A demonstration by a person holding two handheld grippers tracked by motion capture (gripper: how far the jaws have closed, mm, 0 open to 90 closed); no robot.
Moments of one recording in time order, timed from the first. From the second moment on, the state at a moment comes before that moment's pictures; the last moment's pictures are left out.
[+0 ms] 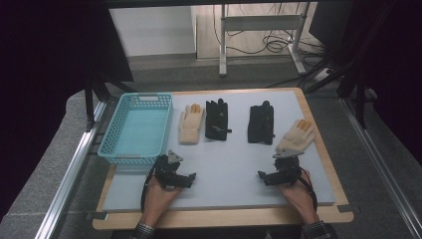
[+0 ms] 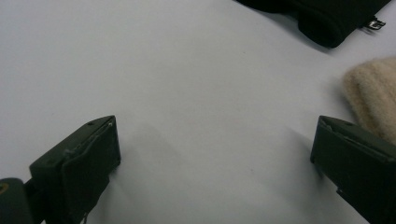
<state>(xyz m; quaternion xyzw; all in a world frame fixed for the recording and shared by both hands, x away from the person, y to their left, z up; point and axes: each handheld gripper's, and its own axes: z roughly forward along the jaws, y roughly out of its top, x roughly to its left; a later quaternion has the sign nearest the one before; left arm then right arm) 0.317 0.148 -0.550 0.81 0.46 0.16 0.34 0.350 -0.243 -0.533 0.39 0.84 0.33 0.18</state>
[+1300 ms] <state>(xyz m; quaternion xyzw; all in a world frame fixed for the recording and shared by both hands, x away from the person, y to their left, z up) 0.316 0.149 -0.551 0.81 0.46 0.16 0.34 0.350 -0.245 -0.526 0.40 0.84 0.33 0.18</state>
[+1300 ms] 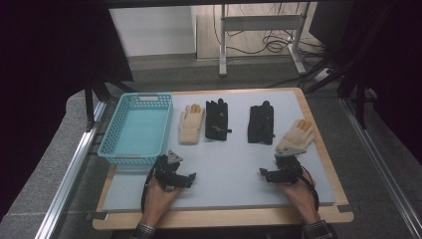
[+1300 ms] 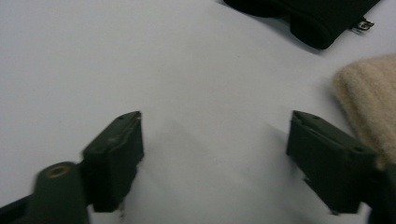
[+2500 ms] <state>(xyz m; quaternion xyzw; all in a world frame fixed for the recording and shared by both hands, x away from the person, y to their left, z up) 0.316 0.149 -0.551 0.81 0.46 0.16 0.34 0.487 -0.259 -0.502 0.46 0.81 0.31 0.20</state>
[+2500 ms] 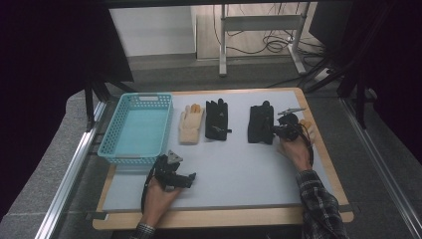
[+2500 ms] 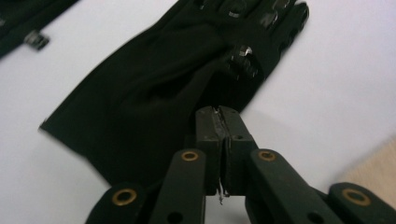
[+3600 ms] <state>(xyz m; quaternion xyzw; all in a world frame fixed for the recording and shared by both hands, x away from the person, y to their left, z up) 0.316 0.148 -0.551 0.81 0.45 0.16 0.34 0.529 -0.232 -0.499 0.49 0.79 0.33 0.15</state>
